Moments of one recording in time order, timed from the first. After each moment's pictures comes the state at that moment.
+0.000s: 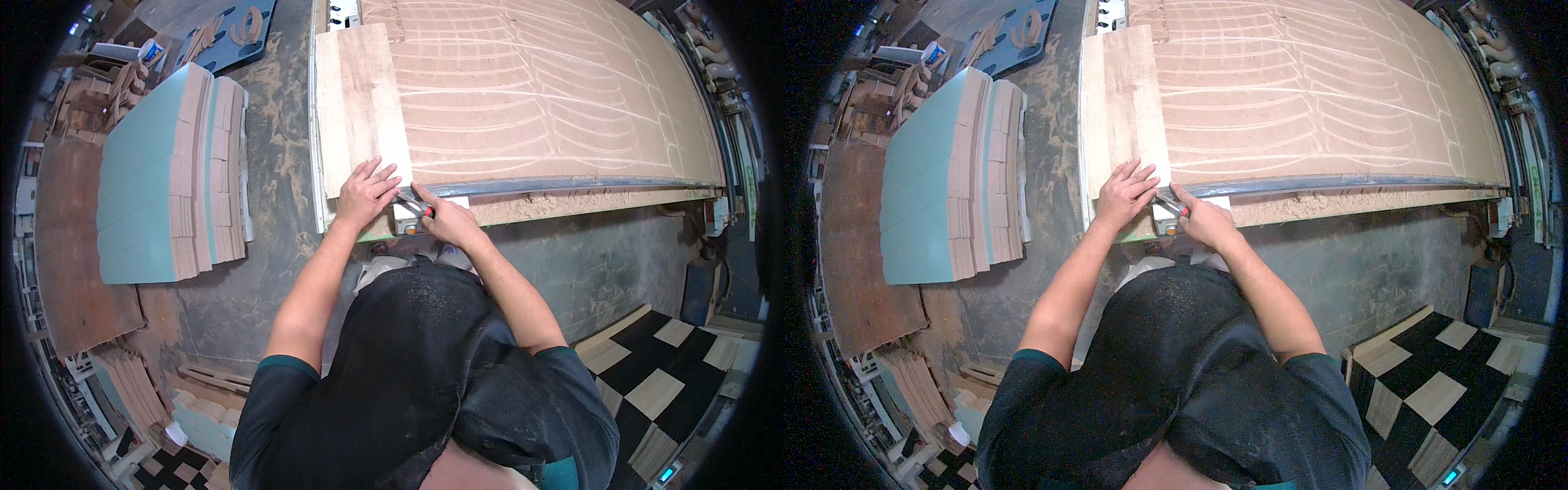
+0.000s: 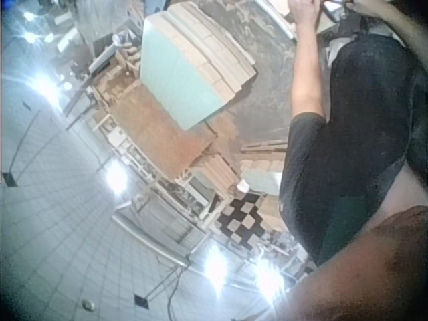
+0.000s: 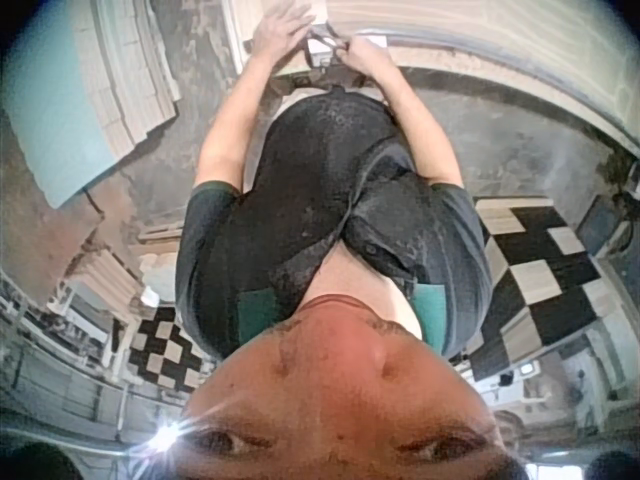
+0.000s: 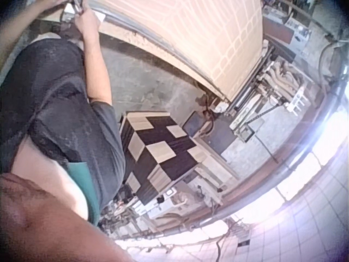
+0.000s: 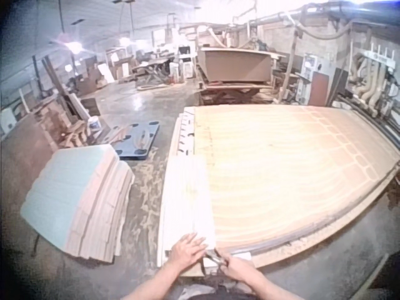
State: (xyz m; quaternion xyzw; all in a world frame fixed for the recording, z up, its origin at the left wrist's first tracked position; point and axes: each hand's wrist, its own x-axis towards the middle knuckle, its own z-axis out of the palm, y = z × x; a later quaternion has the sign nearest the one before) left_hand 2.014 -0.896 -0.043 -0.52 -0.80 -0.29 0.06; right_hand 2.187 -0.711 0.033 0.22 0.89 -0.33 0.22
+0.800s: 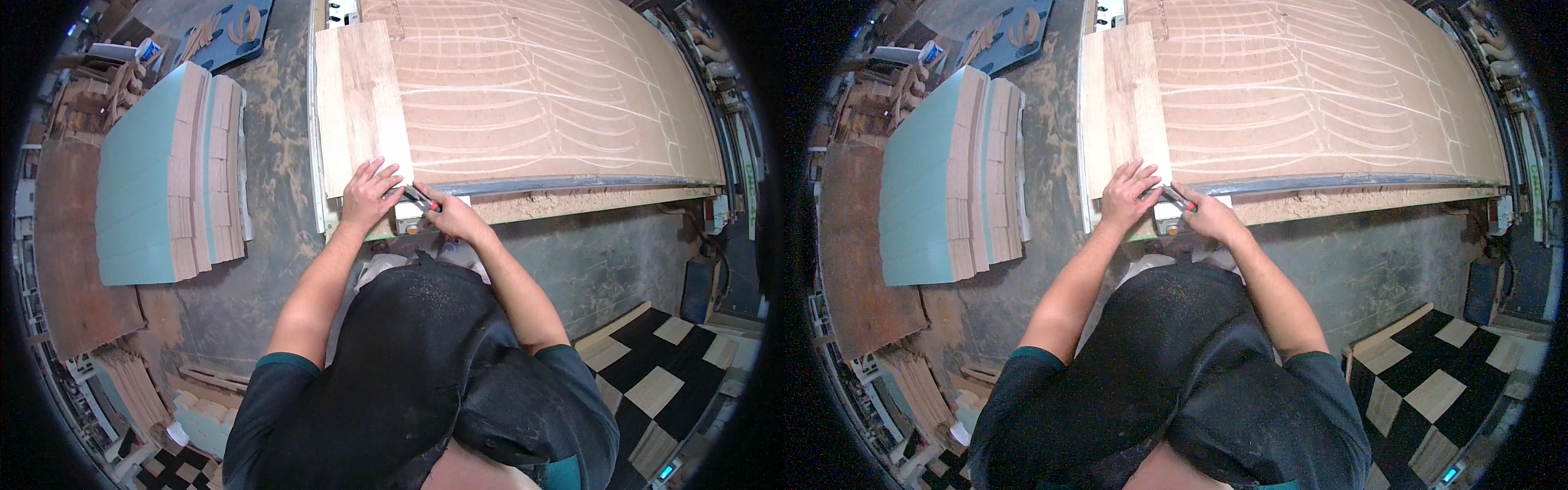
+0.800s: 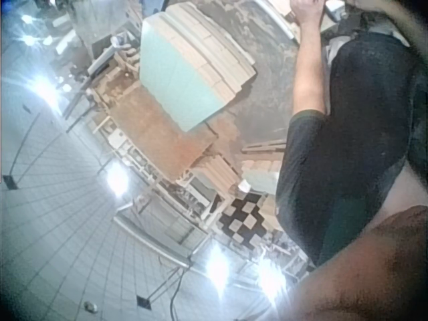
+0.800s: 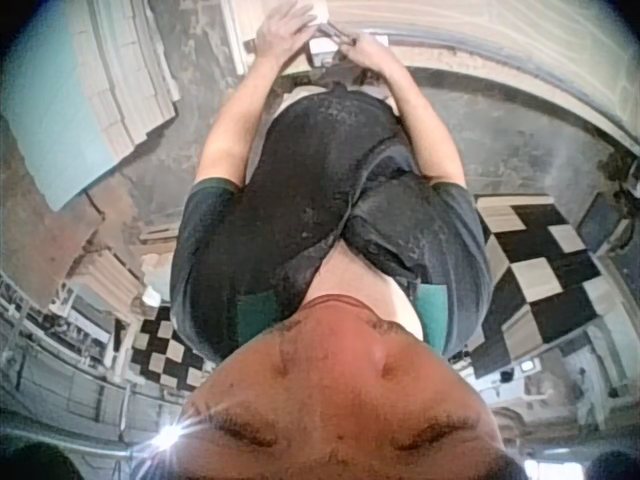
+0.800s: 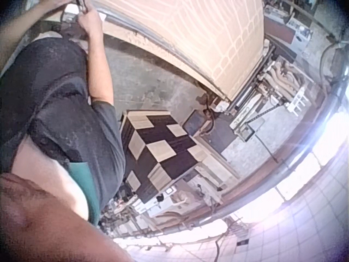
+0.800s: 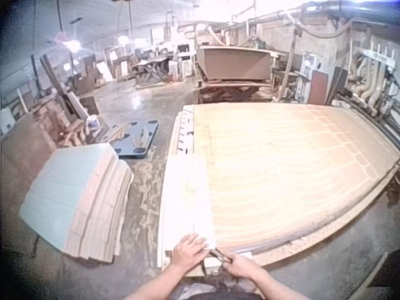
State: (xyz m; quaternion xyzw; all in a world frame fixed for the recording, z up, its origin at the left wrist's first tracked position) left_hand 2.024 -0.888 -0.043 -0.49 -0.80 -0.32 0.10; right_hand 2.188 -0.691 -0.018 0.21 0.85 -0.44 0.18
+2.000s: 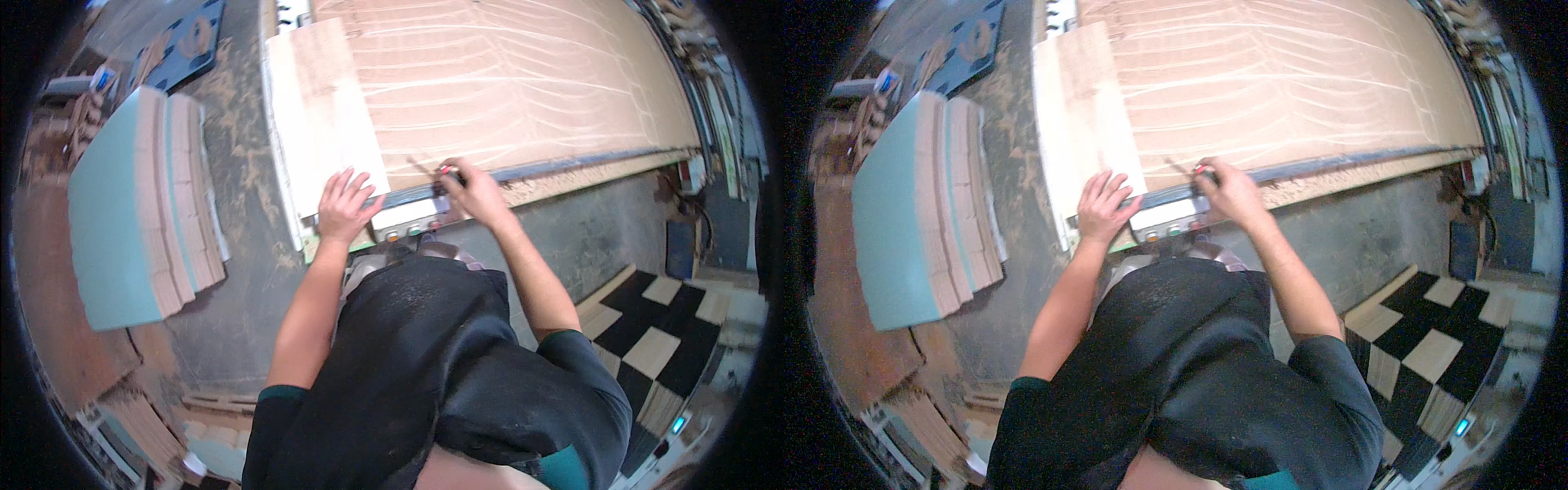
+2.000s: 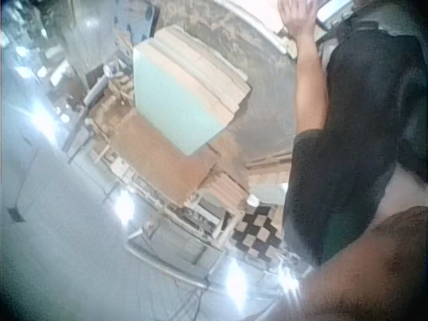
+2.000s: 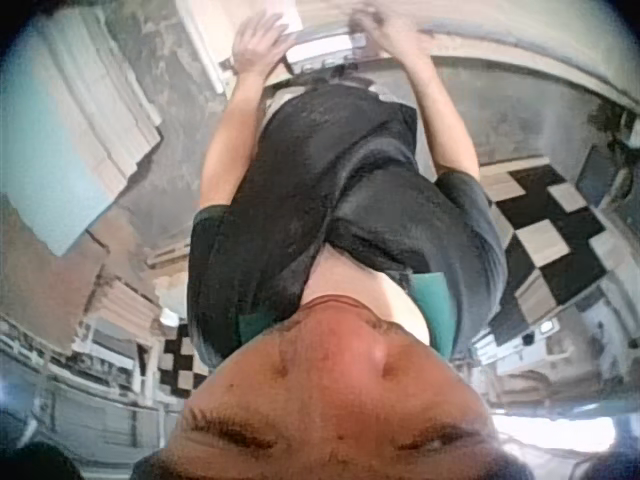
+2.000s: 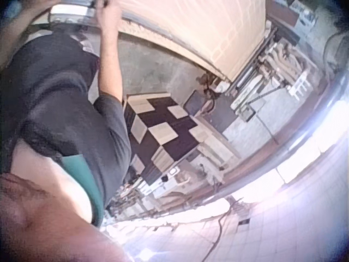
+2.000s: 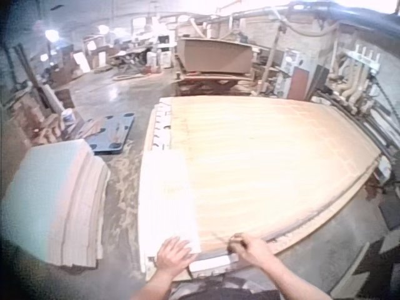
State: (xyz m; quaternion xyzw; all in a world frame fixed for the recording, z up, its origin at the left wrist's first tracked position) left_hand 2.022 -0.878 -0.047 -0.51 -0.79 -0.31 0.16; right_hand 2.206 -0.624 0.027 0.28 0.90 -0.33 -0.03
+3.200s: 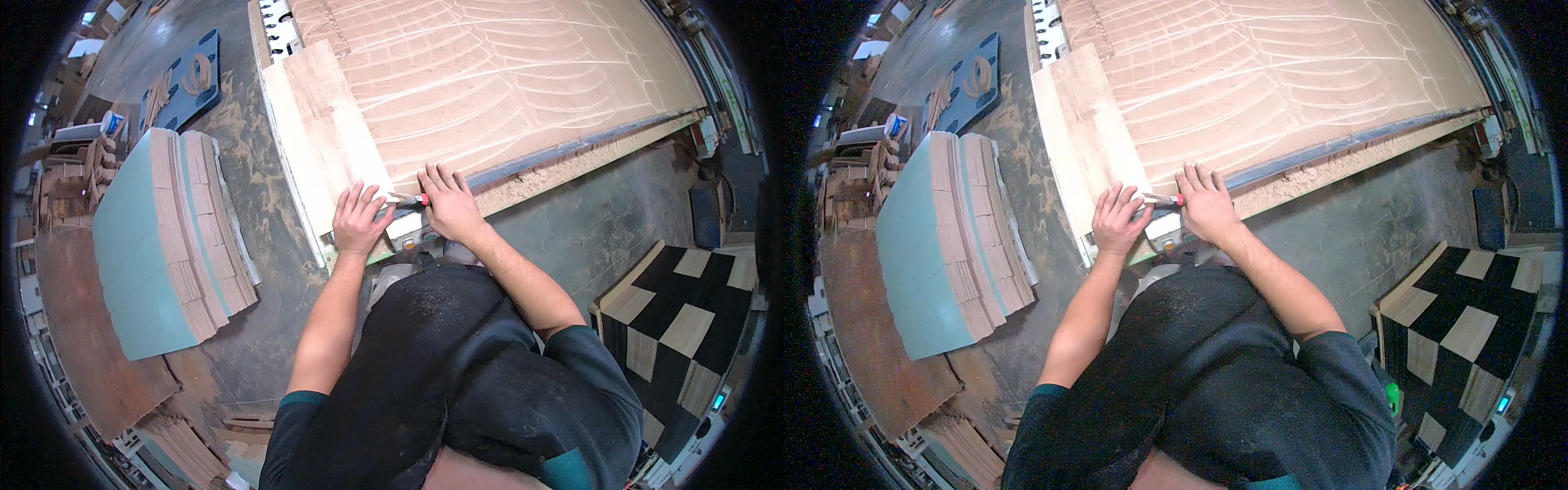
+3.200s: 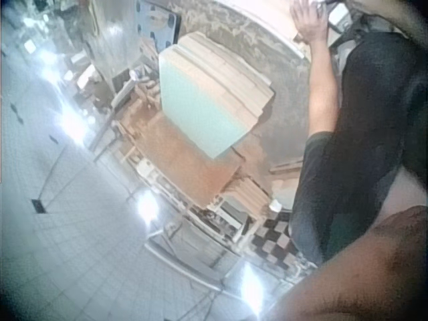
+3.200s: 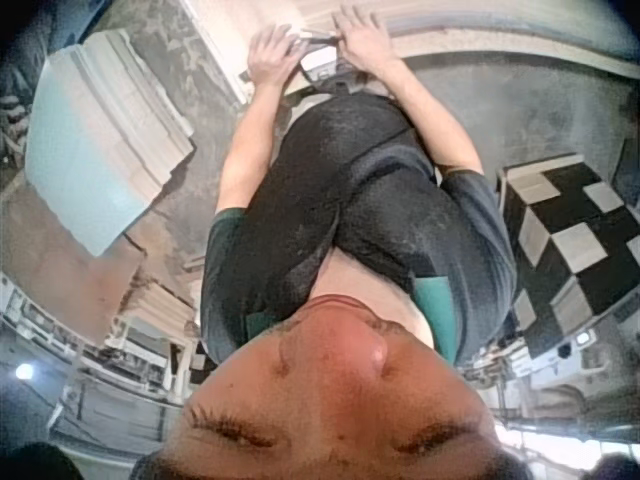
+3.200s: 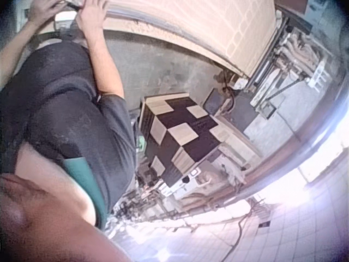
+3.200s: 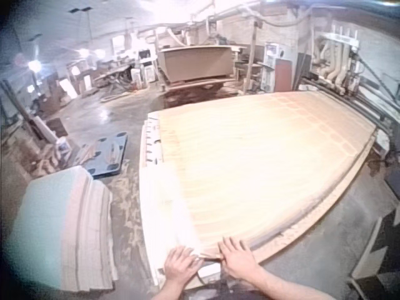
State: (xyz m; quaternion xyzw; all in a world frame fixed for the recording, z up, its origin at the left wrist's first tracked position) left_hand 2.024 -0.876 -0.049 -0.51 -0.79 -0.31 0.15; right_hand 2.188 -0.689 -0.003 0.20 0.97 -0.14 -0.02
